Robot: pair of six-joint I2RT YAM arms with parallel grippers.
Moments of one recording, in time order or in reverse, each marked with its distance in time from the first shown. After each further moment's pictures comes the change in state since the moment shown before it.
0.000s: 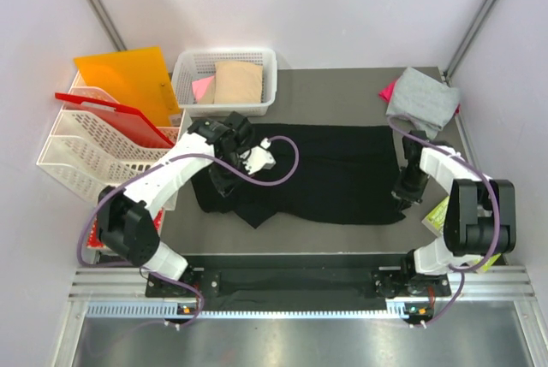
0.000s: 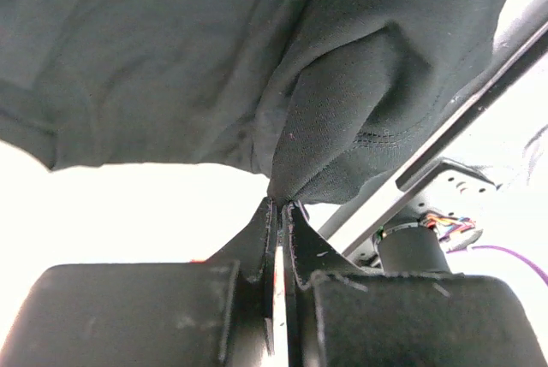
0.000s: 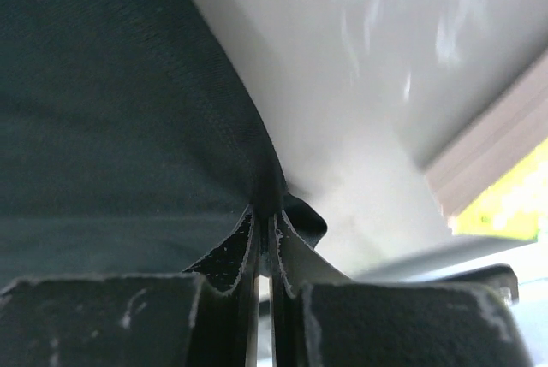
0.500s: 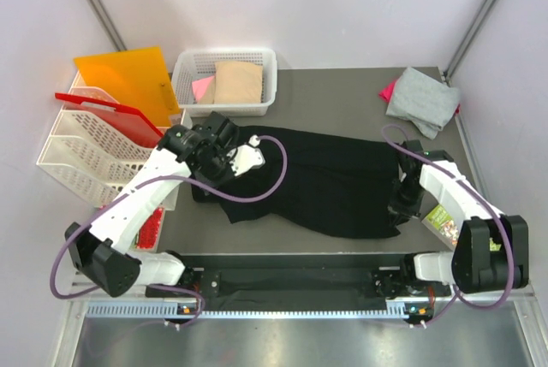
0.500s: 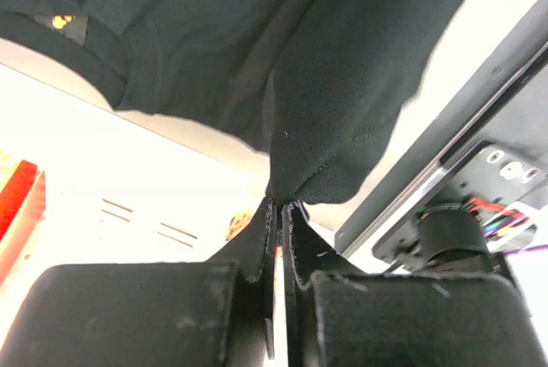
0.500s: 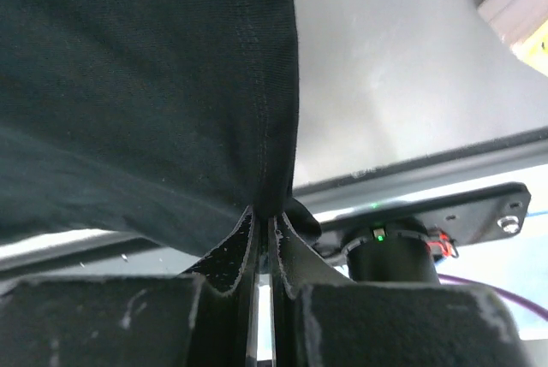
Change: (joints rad) left arm -0.003 -0.206 0.051 -0.063 -0.079 0.044; right arm 0.109 -0.236 -0.065 -0.217 -0.091 0.008
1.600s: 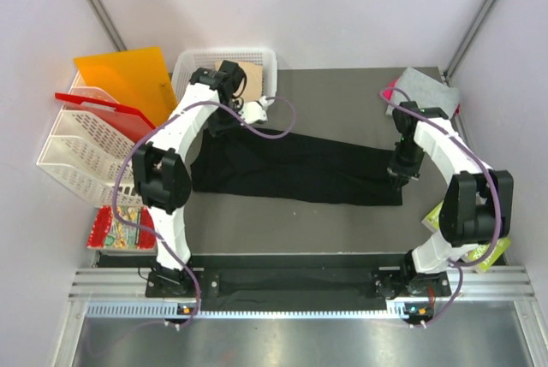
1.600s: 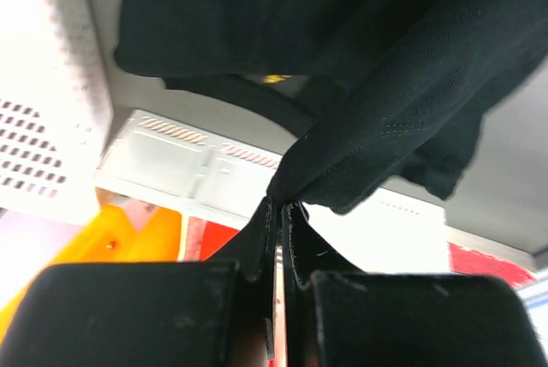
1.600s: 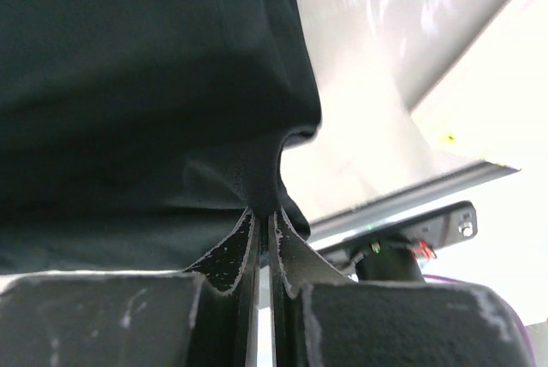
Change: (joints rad) left arm 0.208 0.641 0.566 -0.002 -0.103 0.396; right arm -0.003 0.279 0.413 -0.116 0.129 0.046
